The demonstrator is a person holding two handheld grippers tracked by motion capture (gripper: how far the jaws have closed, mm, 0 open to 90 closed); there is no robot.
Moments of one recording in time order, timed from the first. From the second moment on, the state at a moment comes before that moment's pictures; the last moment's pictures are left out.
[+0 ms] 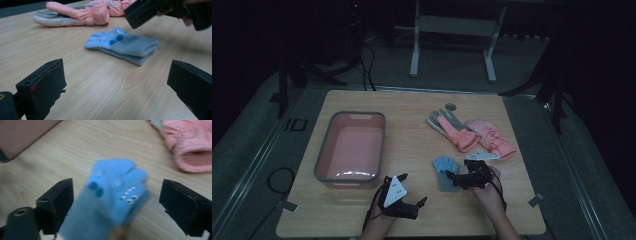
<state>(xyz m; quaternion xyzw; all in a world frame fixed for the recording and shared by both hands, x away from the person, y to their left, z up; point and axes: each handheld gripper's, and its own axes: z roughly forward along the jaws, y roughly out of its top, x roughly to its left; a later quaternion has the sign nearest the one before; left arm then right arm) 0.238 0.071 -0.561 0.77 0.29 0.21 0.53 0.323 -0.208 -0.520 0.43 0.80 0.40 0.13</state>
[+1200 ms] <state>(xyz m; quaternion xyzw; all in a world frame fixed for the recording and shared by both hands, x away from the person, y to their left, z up) 0.291 -0.014 -0.539 0.91 0.04 0.13 0.40 0.368 -0.207 -0.527 0.44 0.81 0.38 0.06</state>
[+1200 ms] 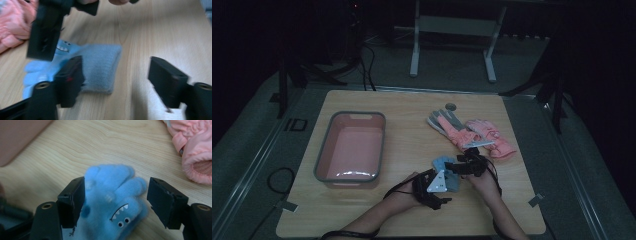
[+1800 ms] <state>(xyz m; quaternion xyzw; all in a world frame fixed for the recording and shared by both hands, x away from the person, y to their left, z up) 0.310 -0.022 -0.552 0.92 0.08 0.13 0.37 0.360 -0.198 -0.550 0.42 0.83 0.36 0.09</state>
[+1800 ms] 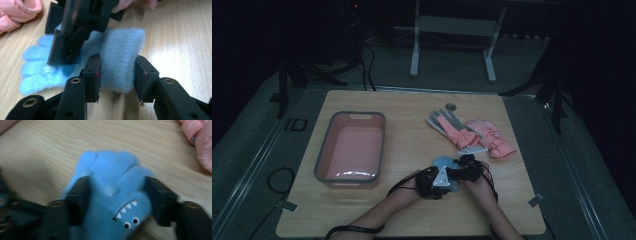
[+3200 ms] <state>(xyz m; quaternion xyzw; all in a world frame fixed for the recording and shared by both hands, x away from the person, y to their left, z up) 0.324 0.019 -0.463 0.92 0.12 0.15 0.35 0.377 -0.160 -0.472 0.38 0.81 0.44 0.03</state>
